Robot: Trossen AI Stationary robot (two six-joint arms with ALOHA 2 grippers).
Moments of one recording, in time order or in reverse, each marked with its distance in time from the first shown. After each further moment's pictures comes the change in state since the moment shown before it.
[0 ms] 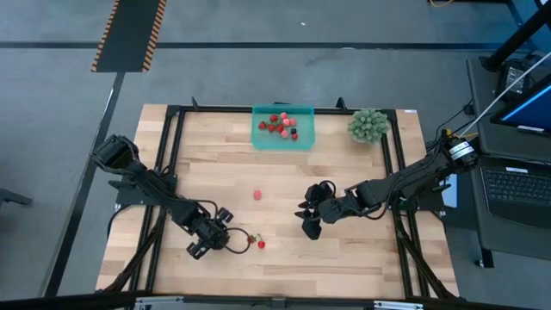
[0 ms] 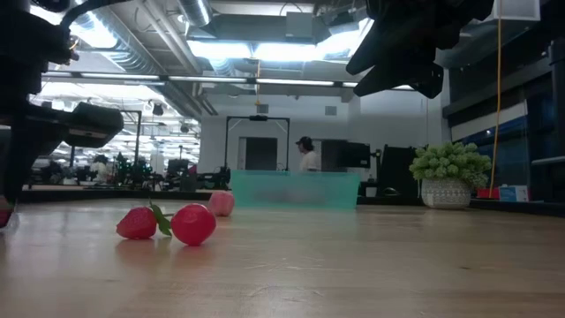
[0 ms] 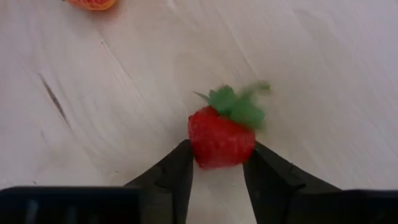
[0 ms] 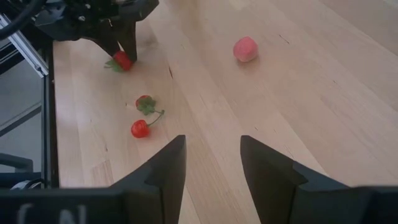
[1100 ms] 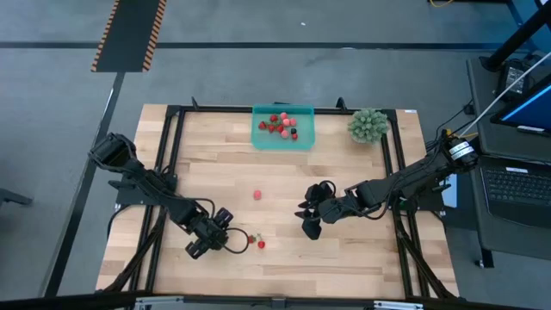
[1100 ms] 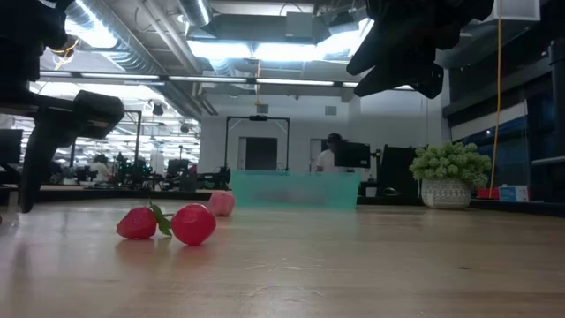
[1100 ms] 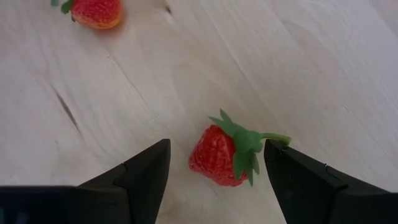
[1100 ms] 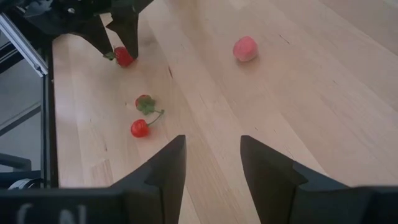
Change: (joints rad) left arm -0.006 -0.034 0.000 -0.007 -0.003 0.035; right arm 0.000 0.000 0.000 -0.002 0.000 0.000
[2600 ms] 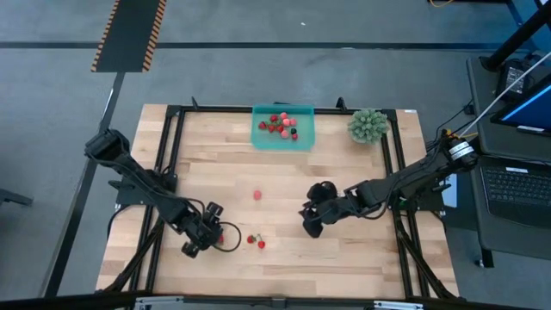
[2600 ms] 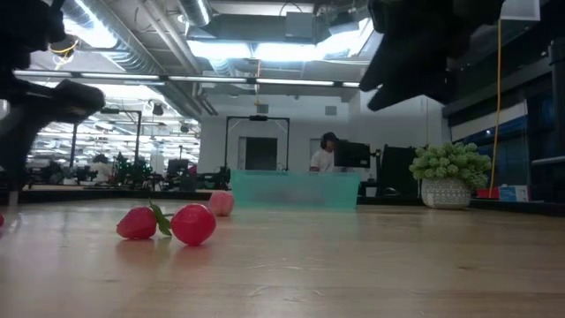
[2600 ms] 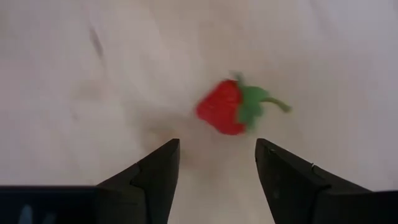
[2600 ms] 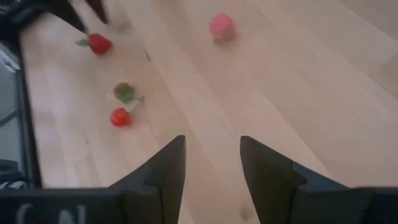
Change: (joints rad) left arm -0.059 -0.091 -0.001 -0.151 -0.093 -0.258; right arm 0.000 0.000 0.005 -0.101 0.000 0.093
